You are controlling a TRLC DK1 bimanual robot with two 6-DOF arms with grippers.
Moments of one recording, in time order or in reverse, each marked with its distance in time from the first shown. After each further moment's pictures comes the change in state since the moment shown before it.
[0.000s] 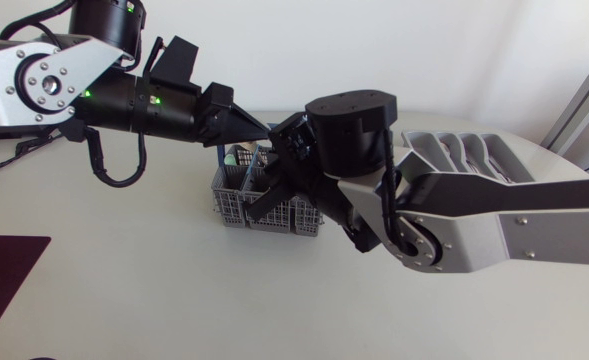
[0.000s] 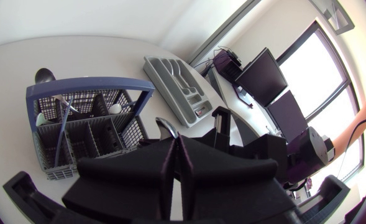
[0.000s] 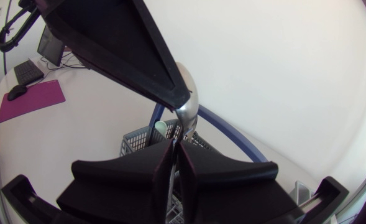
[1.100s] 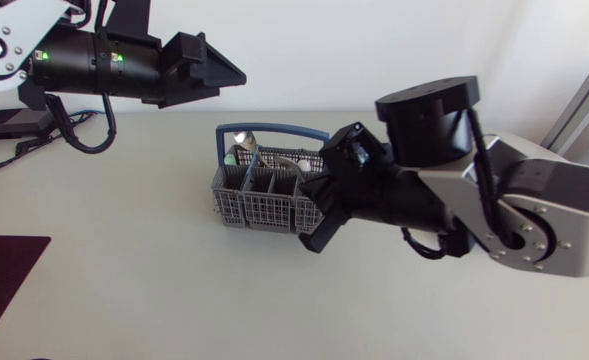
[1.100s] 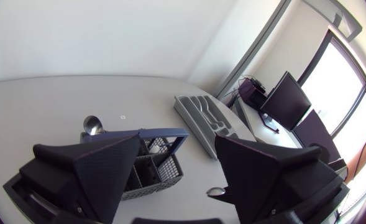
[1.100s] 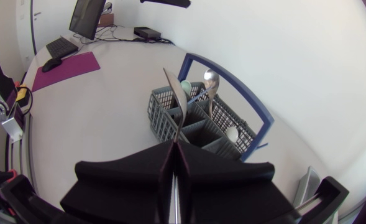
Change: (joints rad) left arm 0.097 -0.048 0.077 0.024 -0.163 0.023; right arm -0.143 -0.259 -0.085 -0.396 -0.328 -0.049
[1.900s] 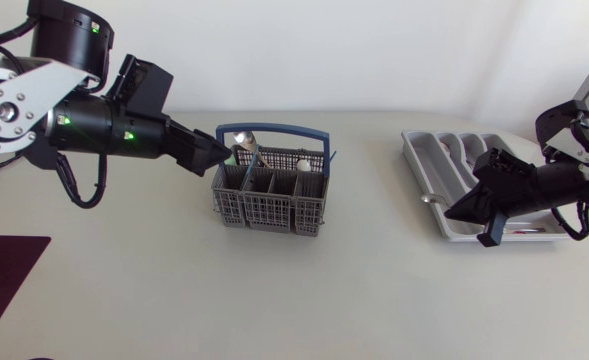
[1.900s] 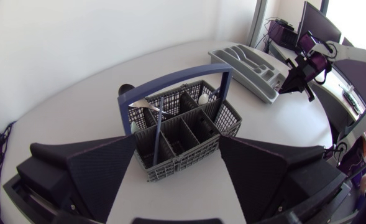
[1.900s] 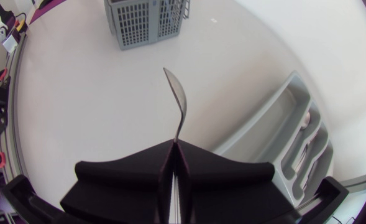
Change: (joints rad) left arm -0.049 -0.078 -0.212 -0.052 -0.275 0.429; right arm -0.947 0.248 0.149 -0.599 -0.438 -0.896
